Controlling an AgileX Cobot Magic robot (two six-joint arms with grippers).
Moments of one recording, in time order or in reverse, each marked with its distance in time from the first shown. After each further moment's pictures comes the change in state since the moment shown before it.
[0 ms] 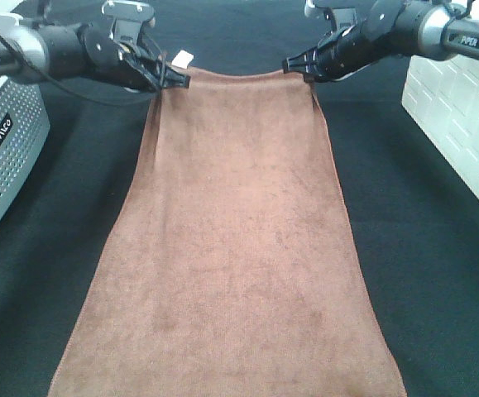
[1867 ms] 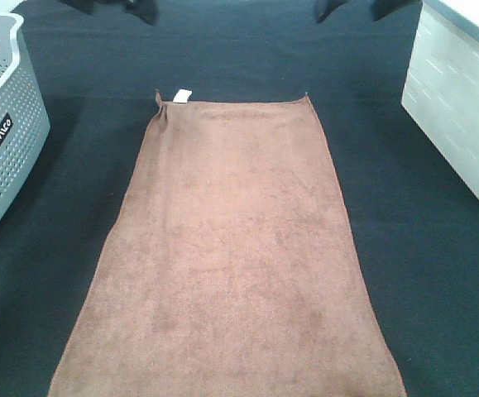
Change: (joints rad) left arm 0.016 -0.373 -0.047 0.225 0.675 -0.217; right arm -0.006 -0.386 -0.009 -0.201 0.645 0.248
